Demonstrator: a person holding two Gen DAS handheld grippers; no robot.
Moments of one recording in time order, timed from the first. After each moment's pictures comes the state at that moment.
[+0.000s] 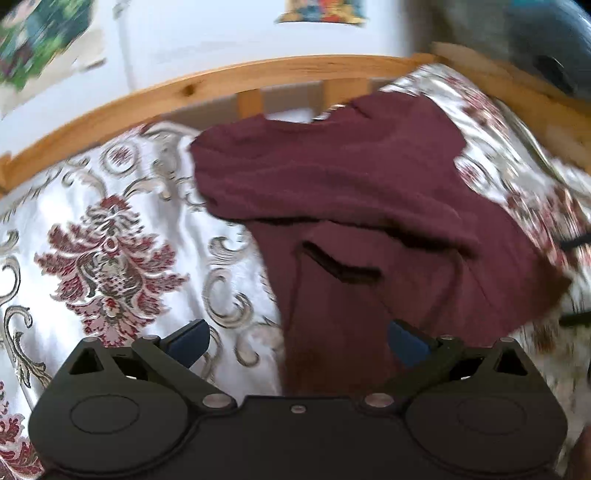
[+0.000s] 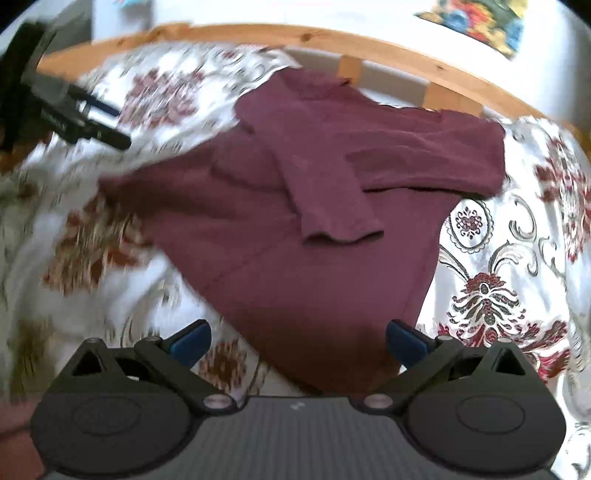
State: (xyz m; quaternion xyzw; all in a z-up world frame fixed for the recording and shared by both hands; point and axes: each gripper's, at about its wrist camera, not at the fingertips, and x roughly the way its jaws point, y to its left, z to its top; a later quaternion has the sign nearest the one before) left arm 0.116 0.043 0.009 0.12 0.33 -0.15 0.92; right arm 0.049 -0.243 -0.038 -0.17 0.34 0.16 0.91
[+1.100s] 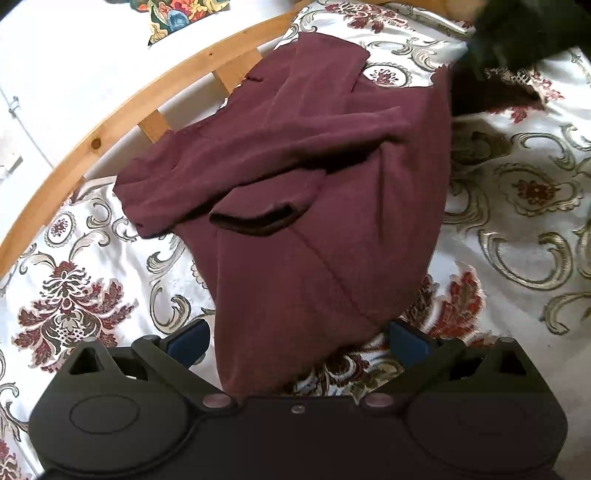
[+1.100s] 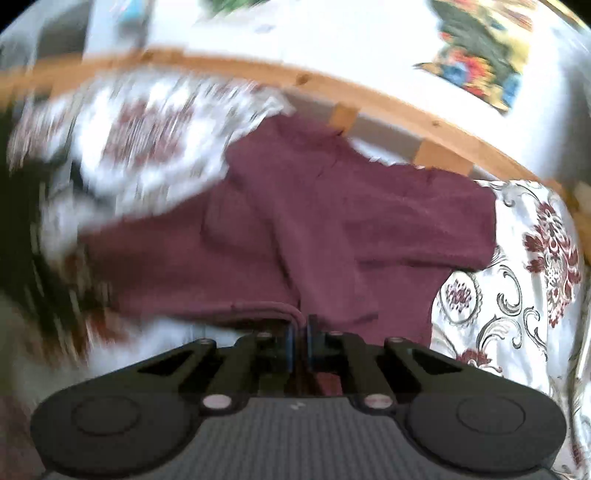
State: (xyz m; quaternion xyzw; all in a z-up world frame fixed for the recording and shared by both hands) left arm 0.091 -0.019 -0.054 0.32 0.30 -0.19 0.88; right arm 0.076 -0.208 0.001 -0.15 0.27 0.13 0.94
